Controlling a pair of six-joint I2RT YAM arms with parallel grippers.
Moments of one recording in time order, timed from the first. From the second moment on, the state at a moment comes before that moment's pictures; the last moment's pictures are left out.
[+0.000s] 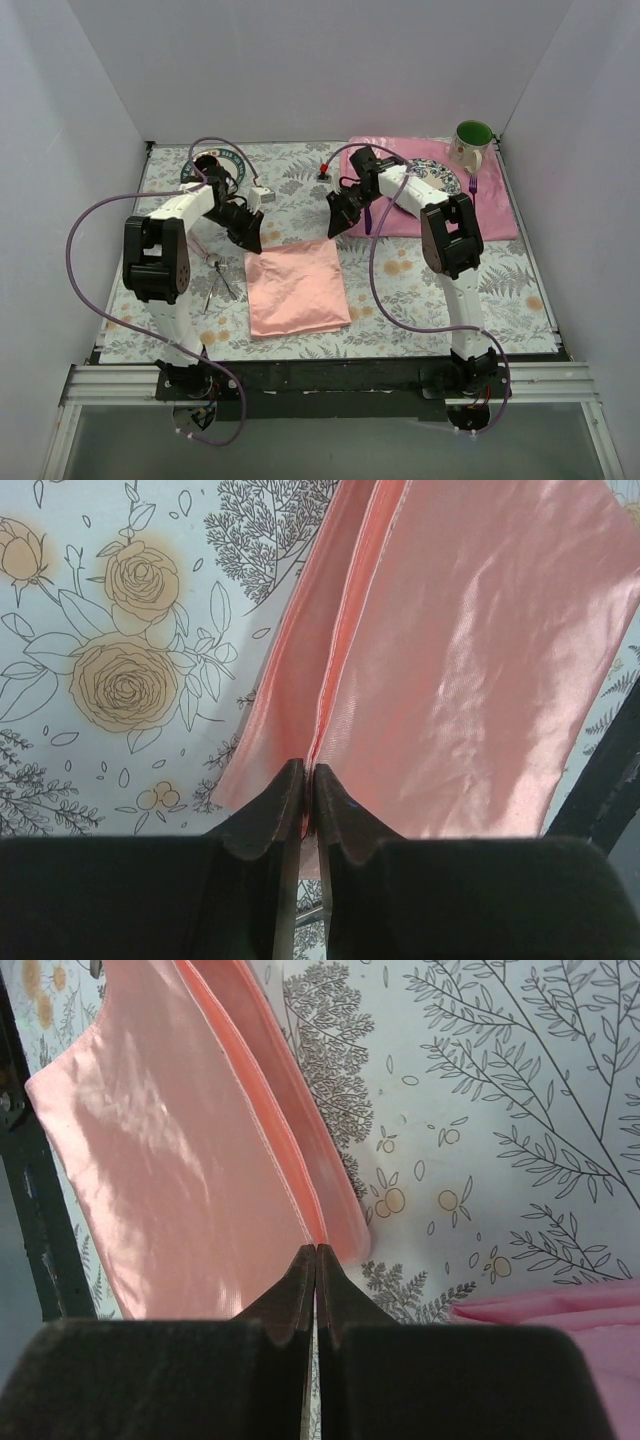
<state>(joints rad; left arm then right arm) -0.10 1.93 1.40 -0.95 0.70 0.70 0.47 2.30 1.89 -0.87 -0.88 -0.42</state>
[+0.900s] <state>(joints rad) -0.22 1.56 1.02 -0.63 0.50 0.71 0.54 2.09 1.66 -0.82 -0.81 -0.50</state>
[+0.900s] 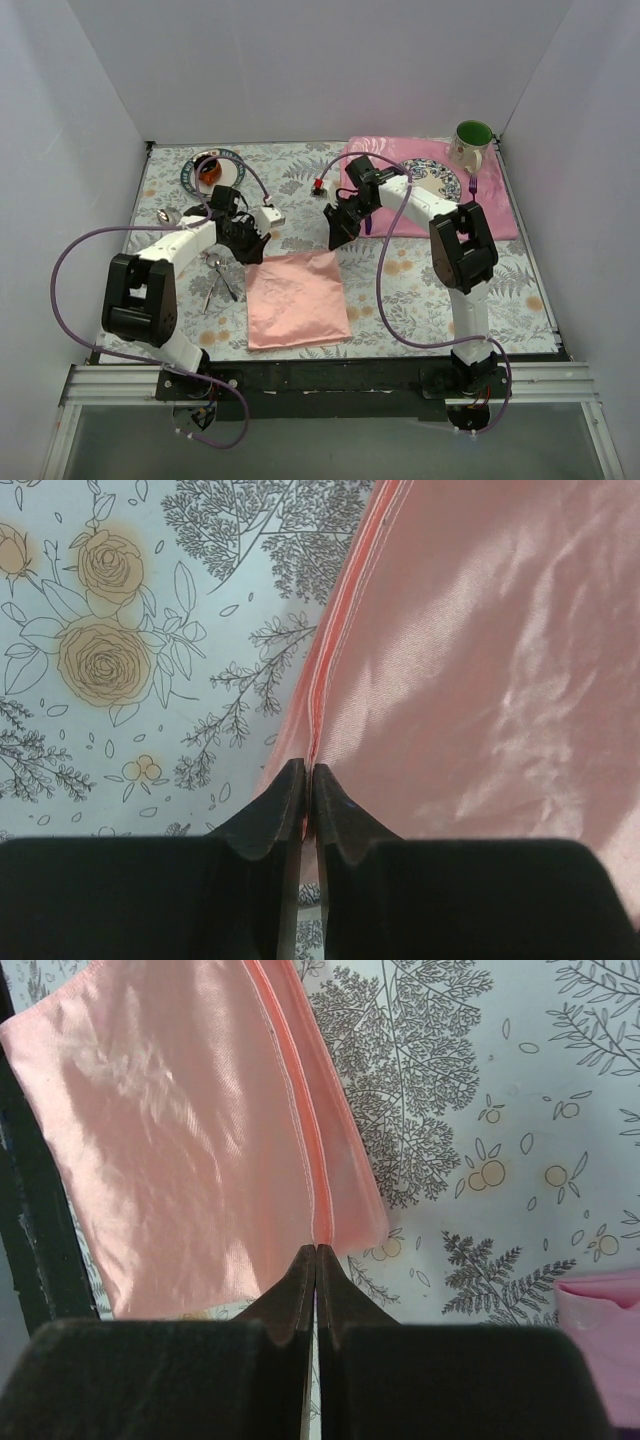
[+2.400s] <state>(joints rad) -0.25 1.49 0.95 -0.60 0.53 0.80 0.55 2.05 1.61 -0.79 -0.73 -0.67</state>
